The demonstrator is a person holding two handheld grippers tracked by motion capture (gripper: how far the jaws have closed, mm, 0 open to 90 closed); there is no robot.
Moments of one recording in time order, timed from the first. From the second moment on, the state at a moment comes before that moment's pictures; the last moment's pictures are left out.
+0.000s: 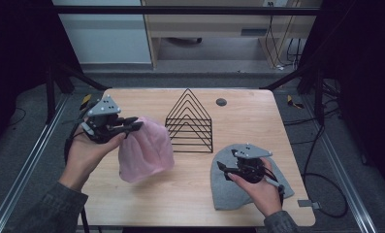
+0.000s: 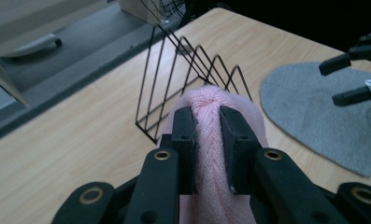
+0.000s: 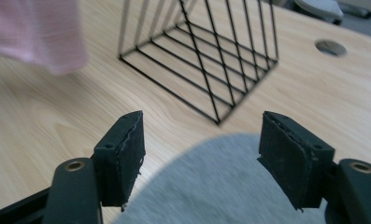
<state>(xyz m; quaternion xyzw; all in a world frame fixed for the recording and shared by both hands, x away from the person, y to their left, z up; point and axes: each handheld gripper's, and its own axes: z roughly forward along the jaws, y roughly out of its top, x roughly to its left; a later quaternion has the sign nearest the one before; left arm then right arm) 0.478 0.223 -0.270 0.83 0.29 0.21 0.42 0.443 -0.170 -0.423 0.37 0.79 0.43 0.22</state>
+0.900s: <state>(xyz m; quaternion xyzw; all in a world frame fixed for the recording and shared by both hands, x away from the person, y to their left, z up) 0.466 0.209 -0.218 0.82 0.27 0.23 0.44 0.457 -0.040 -0.395 0.29 0.82 0.47 0.15</state>
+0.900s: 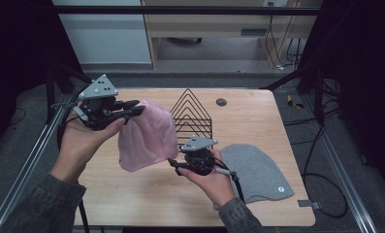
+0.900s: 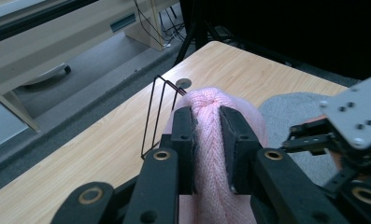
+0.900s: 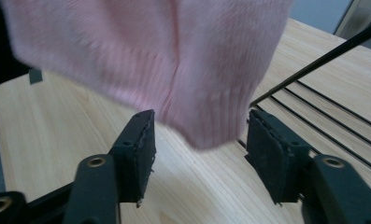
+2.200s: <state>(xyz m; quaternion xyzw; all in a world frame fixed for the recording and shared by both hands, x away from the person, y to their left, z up) 0.526 0.215 -0.181 0.80 0.27 0.26 0.47 0.500 -0.084 -0.305 0.22 0.84 0.48 0.12</state>
